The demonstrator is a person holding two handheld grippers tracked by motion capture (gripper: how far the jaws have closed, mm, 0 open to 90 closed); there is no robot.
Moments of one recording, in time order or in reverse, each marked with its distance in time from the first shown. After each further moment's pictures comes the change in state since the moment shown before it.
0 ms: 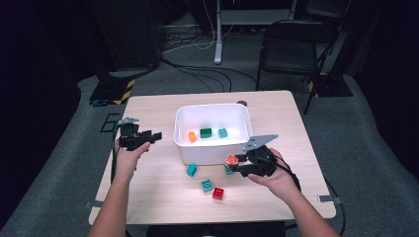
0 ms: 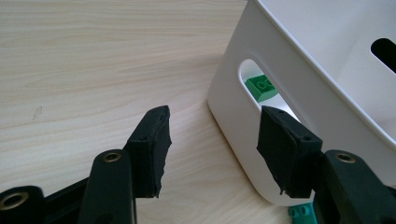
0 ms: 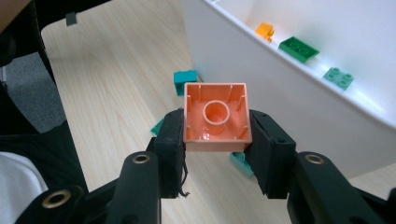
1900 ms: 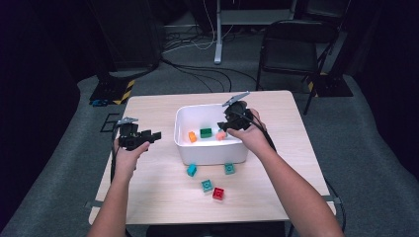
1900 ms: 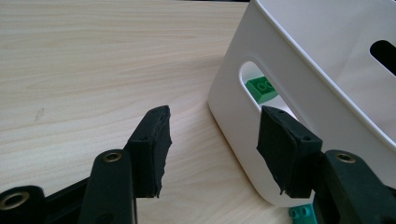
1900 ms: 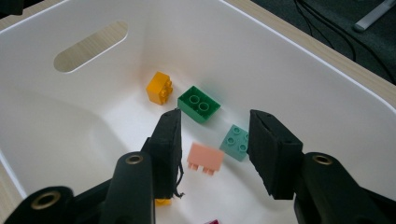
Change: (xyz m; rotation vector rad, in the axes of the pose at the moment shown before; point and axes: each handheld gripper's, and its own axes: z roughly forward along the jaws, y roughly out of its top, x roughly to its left) left arm 0.002 0.001 -0.001 -0.008 -0.002 0.000; right arm -0.078 0.091 0.068 0.075 -0.241 0.067
